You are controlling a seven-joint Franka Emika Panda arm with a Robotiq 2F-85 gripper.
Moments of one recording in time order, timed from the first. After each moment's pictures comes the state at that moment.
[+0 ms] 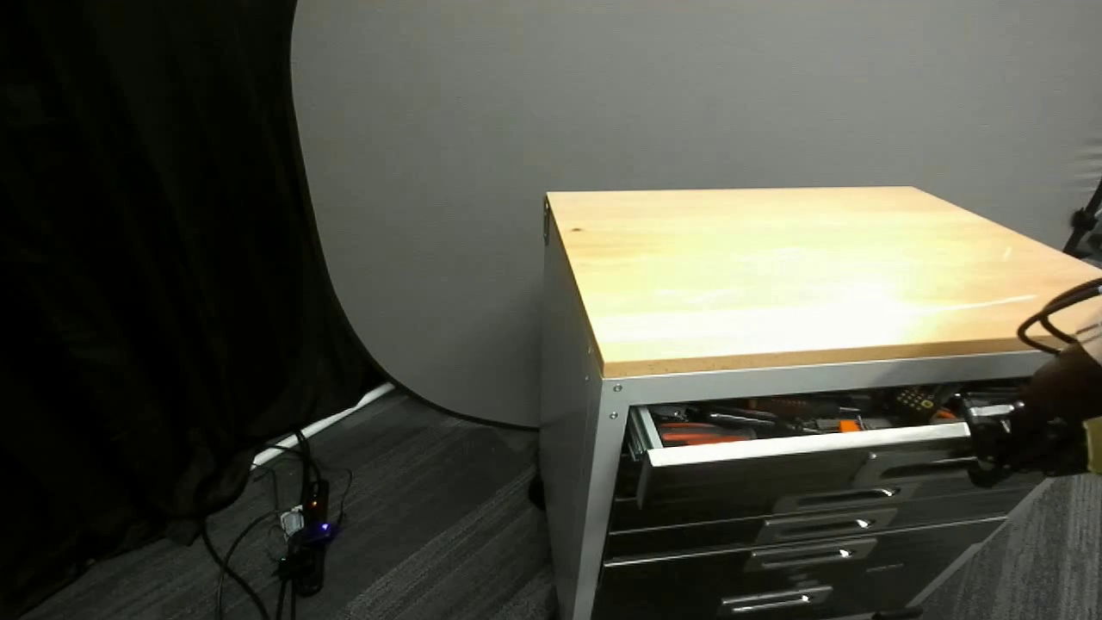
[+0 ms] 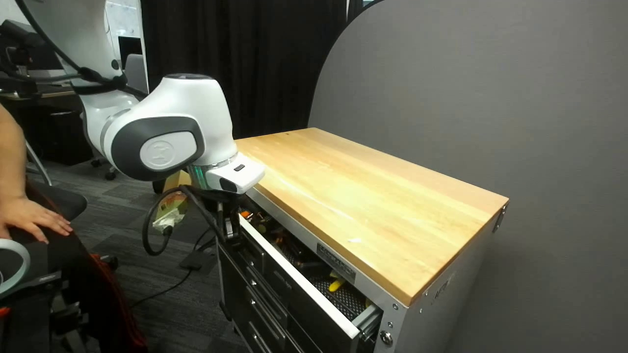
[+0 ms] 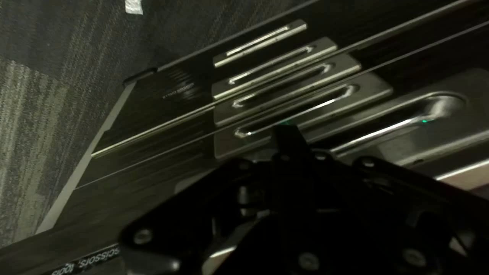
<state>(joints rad) 0.23 0.41 -0.10 -2.50 -0.02 3.09 0.53</state>
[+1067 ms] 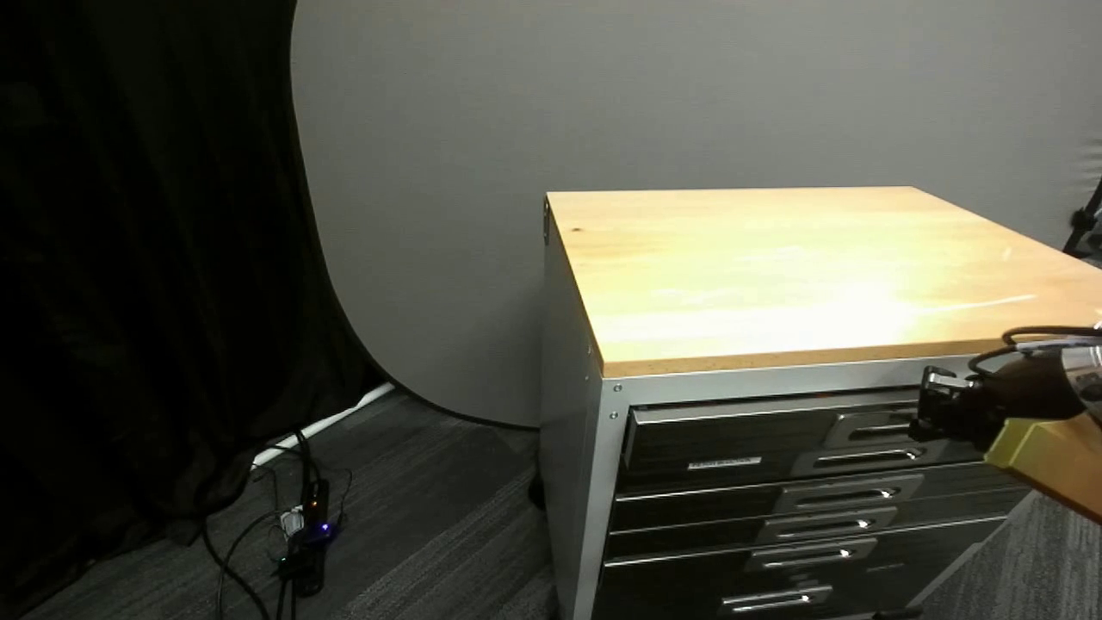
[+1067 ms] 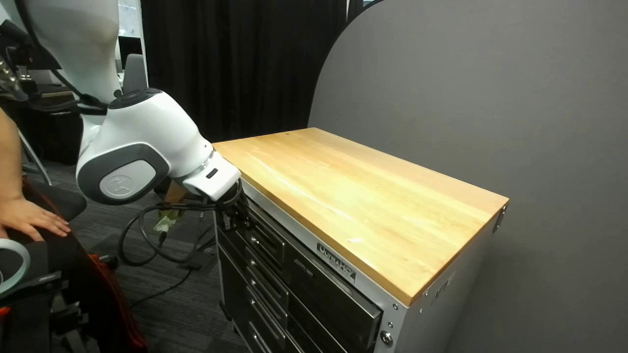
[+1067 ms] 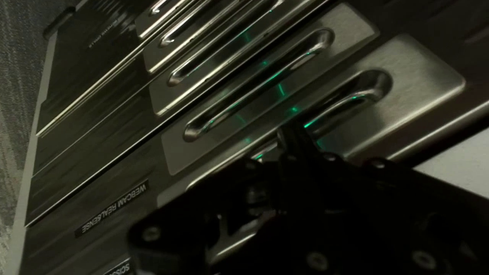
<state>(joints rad) 0.22 0.54 0.06 -2.52 0.34 3.63 0.51</state>
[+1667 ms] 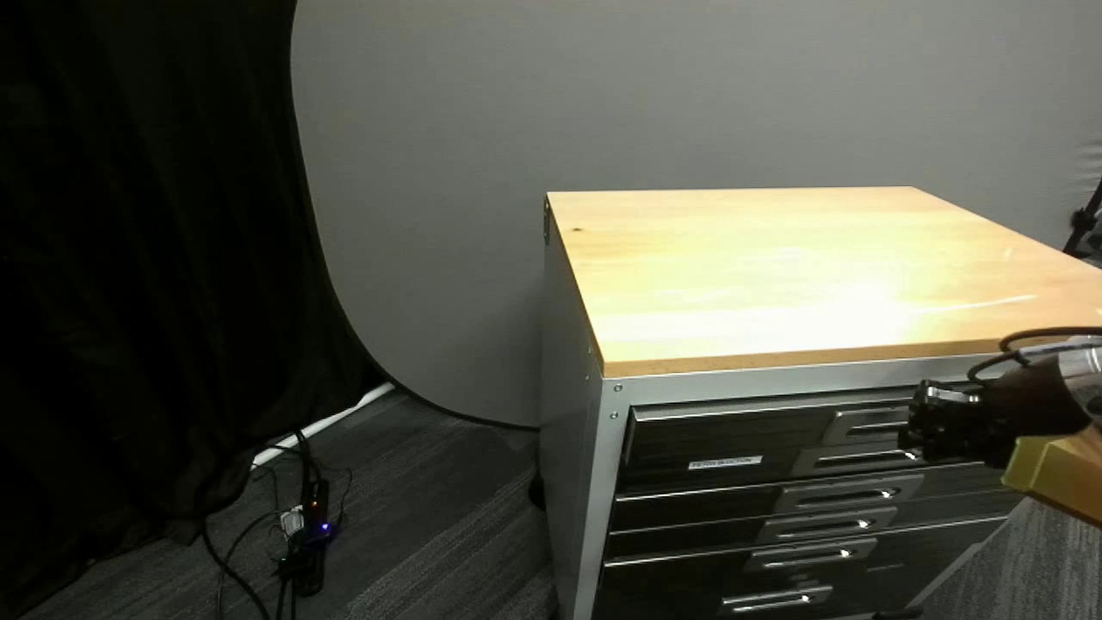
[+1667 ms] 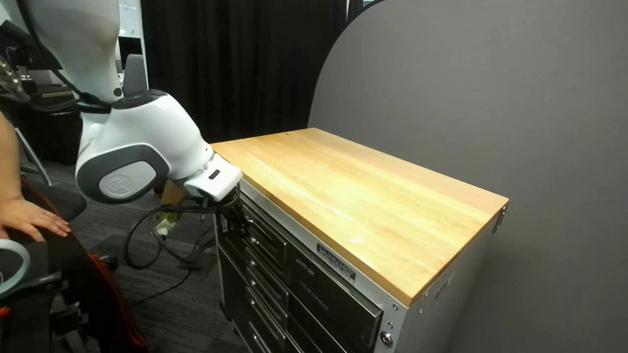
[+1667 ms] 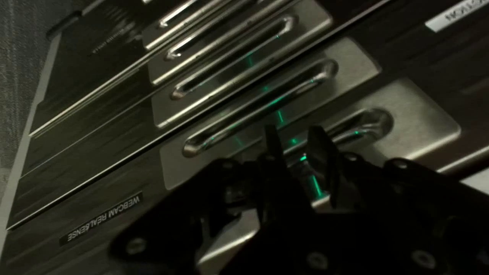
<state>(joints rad) 0.17 0.53 0.10 -2.52 0.34 3.56 0.39</state>
